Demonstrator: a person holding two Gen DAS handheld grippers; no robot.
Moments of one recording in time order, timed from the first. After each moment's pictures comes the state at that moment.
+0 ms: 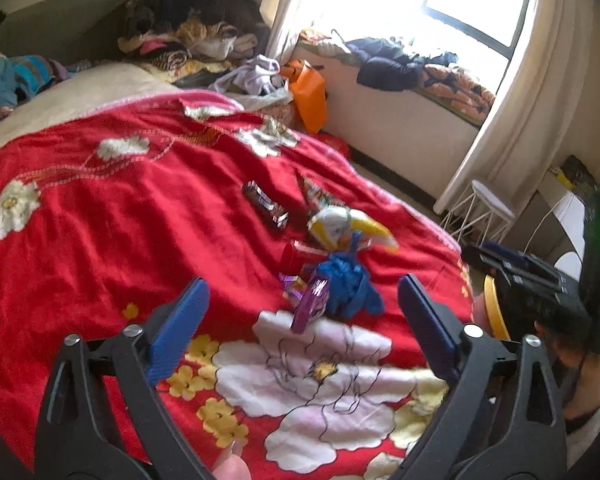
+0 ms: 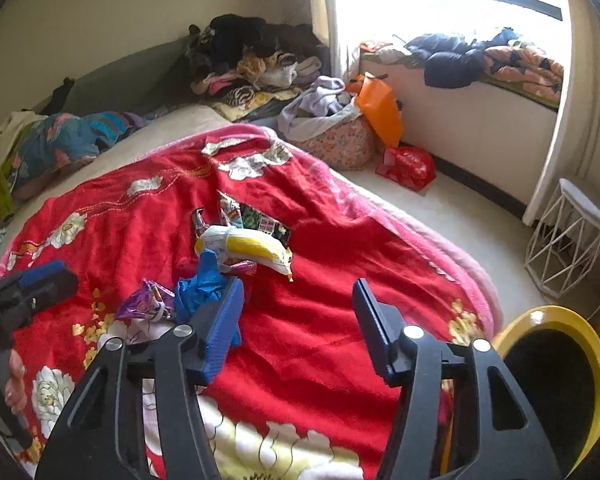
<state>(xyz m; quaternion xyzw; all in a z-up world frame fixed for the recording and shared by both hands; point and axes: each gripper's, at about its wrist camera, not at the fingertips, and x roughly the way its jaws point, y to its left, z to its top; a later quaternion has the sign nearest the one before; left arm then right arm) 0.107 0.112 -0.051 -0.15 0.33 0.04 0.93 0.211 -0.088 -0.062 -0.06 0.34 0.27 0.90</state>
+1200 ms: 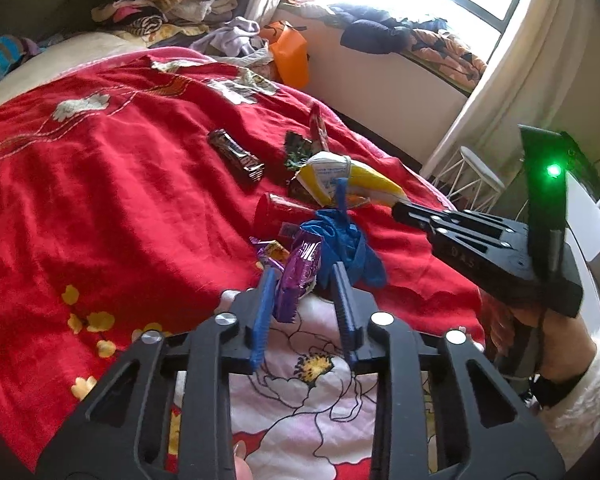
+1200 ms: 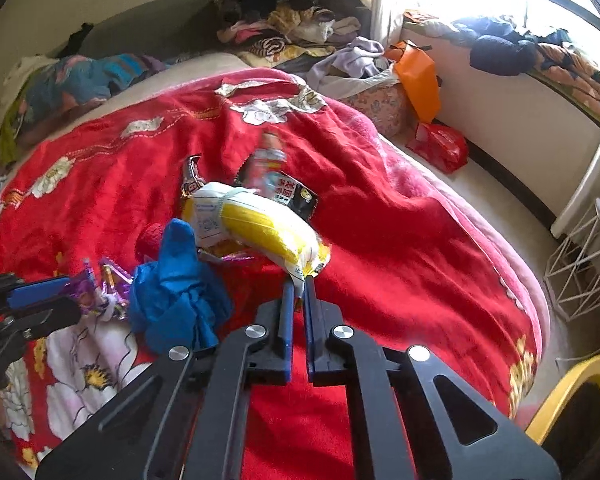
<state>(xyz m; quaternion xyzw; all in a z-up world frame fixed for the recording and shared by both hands) 0.140 0.098 -0.090 -0.16 0.38 -0.01 0.91 0.253 -0.042 -0.114 -0.12 0.38 0.30 0.87</state>
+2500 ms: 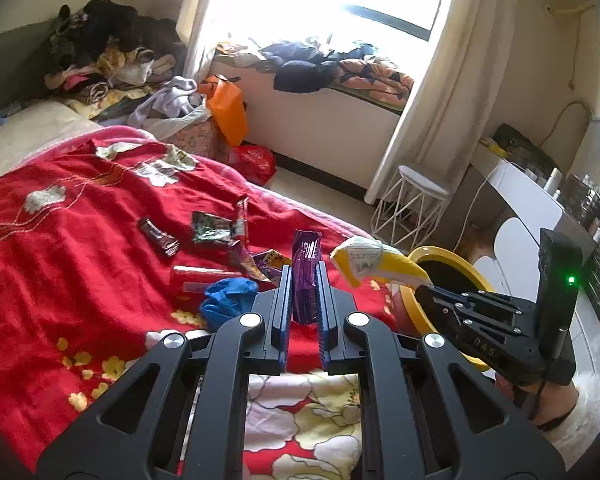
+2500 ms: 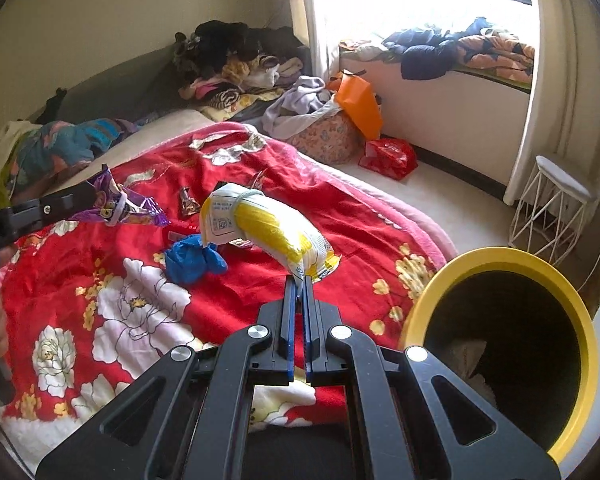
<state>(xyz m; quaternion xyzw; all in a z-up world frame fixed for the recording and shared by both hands) 0.109 0.032 -0.006 -0.10 0.30 -0.09 0.94 0.144 -0.173 -0.060 -0.03 0.33 0.24 0.91</state>
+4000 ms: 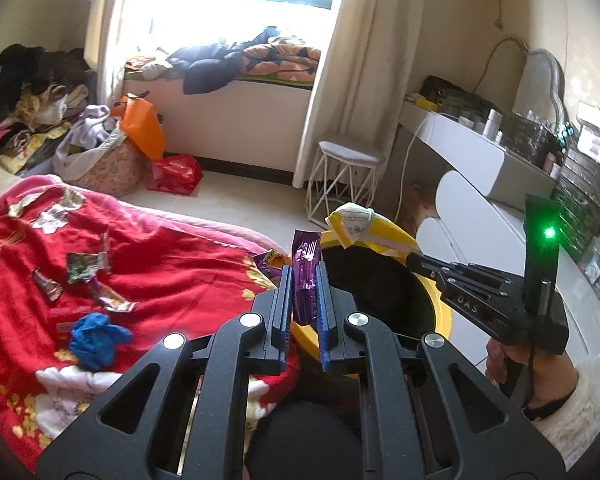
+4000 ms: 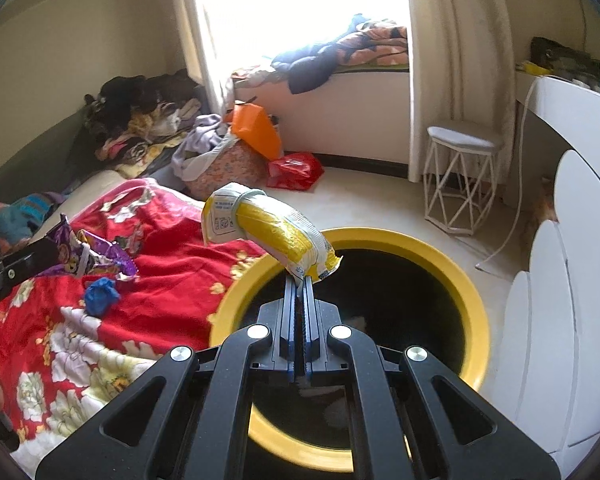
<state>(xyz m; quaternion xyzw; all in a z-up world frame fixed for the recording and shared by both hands) 0.125 -0.118 0.004 -0.02 0.30 -0.21 0.93 0.125 -0.329 -0.053 0.06 0.31 0.08 0.95</state>
